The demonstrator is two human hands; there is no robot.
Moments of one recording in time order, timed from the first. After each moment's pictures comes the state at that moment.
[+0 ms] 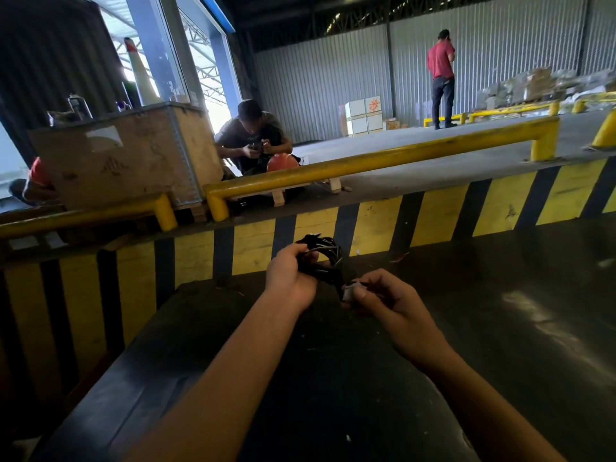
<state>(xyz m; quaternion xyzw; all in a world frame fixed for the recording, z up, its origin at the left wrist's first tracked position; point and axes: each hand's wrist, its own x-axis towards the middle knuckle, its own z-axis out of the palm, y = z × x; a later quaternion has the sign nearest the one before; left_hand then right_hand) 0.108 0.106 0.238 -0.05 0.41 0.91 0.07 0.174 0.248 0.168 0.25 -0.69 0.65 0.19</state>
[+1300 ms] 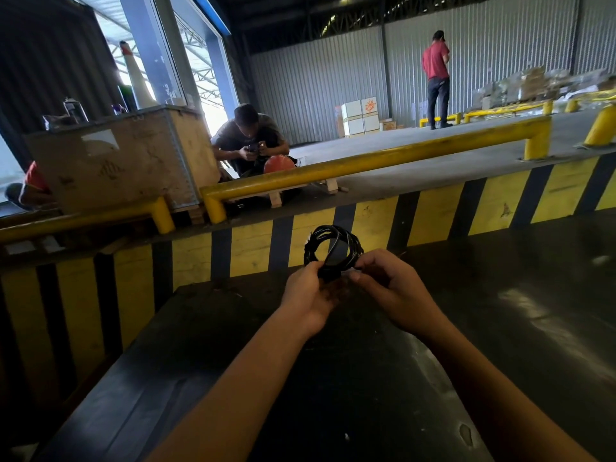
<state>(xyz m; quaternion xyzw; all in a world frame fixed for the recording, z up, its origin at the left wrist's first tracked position) 0.121 0.118 0.209 0.01 0.52 0.84 0.15 0.155 0.265 0.185 0.24 -0.79 0.47 0.31</state>
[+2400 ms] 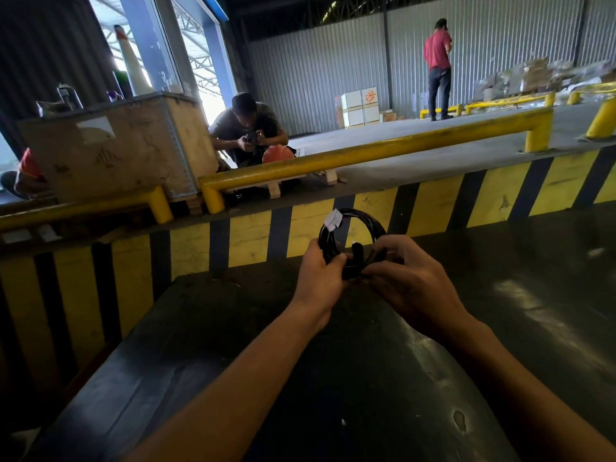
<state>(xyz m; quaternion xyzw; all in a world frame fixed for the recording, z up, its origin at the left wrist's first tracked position) 0.137 0.131 0.210 0.16 0.68 0.71 0.02 0.176 0.283 0.180 0.24 -0.84 0.18 0.44</state>
